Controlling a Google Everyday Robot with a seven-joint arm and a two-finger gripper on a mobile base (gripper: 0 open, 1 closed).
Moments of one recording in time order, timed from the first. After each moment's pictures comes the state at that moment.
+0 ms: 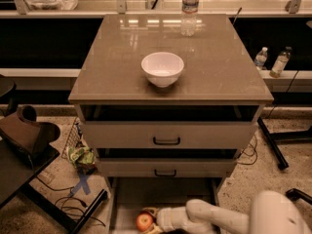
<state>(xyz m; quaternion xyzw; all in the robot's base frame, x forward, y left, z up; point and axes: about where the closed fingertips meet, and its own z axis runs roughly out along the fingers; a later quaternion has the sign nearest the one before) 0.434 0.055 0.183 -0.61 0.59 0.35 0.40</state>
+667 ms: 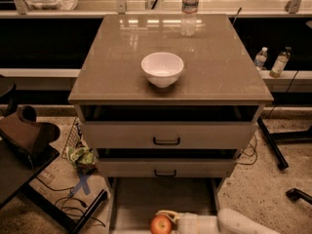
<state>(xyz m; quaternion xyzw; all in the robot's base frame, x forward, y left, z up) 0.380 -0.022 0.348 -0.56 0.58 0.36 0.47</state>
